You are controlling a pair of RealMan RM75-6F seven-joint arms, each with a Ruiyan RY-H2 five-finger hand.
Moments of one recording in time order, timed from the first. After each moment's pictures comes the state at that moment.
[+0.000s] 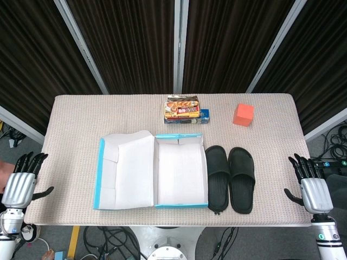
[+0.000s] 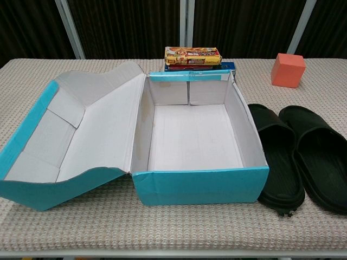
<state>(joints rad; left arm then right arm) -0.13 -1.30 -0.04 -1.33 1.50 1.48 -0.06 0.12 -1.29 0.04 -1.31 -1.54 1.47 0.14</state>
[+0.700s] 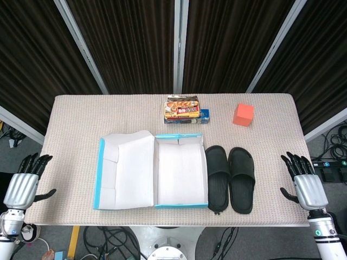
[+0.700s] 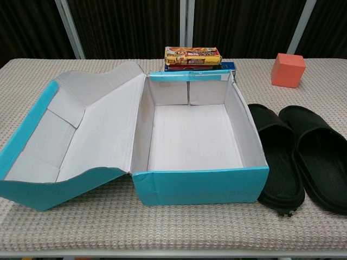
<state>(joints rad) -0.14 -1.26 -0.01 -1.39 1.53 1.45 -0.04 0.16 -1.20 0.04 -1.46 -1.53 1.38 0.05</state>
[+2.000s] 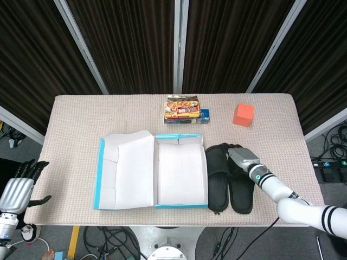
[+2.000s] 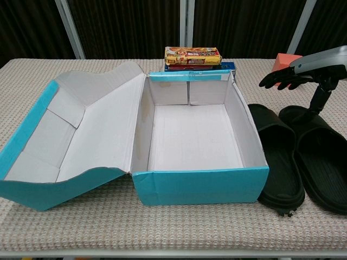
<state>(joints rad) -0.12 -1.22 0.02 -1.35 1.53 1.41 -0.15 0.95 -1.10 0.05 -1.73 -0.61 0.53 -0.21</state>
